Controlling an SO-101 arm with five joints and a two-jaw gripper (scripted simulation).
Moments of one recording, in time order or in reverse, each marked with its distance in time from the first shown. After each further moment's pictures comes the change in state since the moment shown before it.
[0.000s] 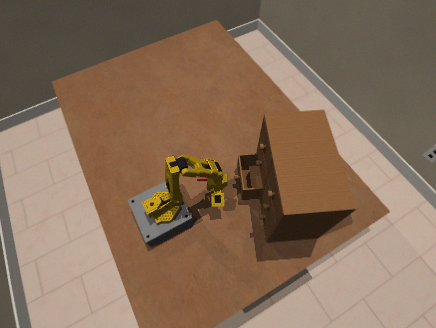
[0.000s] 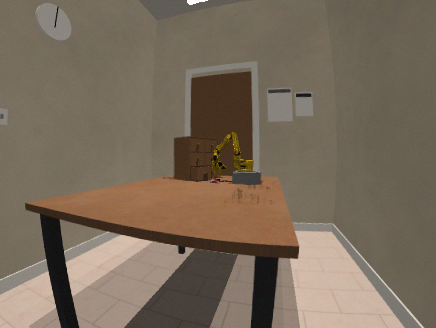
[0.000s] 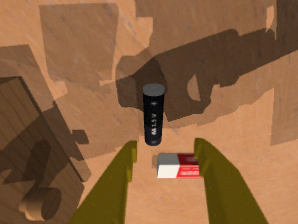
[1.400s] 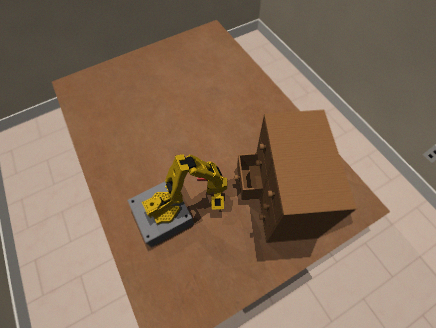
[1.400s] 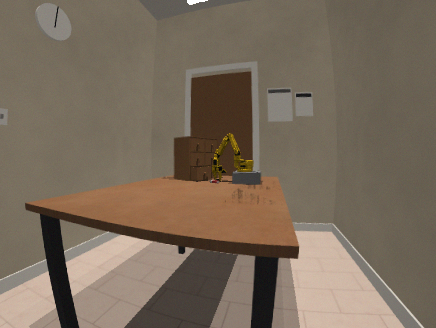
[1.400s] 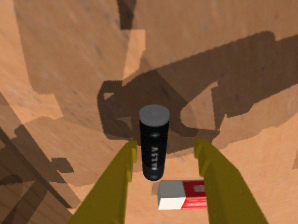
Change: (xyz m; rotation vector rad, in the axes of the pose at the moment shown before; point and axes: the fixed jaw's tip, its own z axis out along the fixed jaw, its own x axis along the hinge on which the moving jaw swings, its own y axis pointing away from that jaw) arm -0.001 -0.001 0.029 0.009 -0.004 0.000
